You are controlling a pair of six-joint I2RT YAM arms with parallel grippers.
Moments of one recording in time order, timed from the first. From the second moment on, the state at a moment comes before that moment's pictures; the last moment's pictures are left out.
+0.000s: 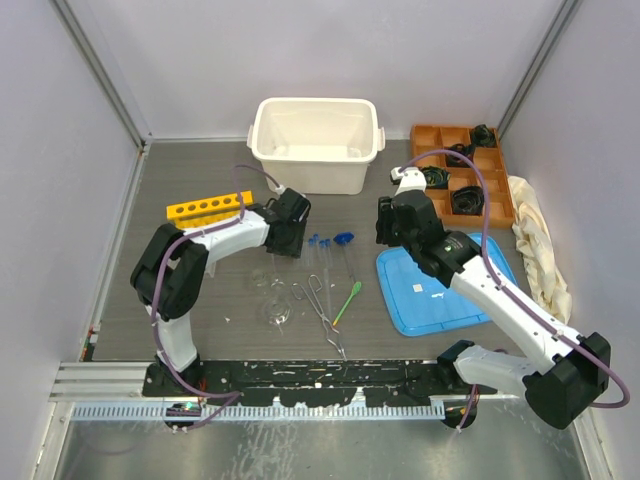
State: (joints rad) left arm -0.64 1.86 1.25 -0.52 -0.16 -0.42; right arm 0.58 1.10 0.98 -0.46 0.30 0.33
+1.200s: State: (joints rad) left arm -0.66 1.88 1.25 -0.52 -0.12 -0.44; right arm 0.58 1.13 0.96 -0.44 0.29 0.33
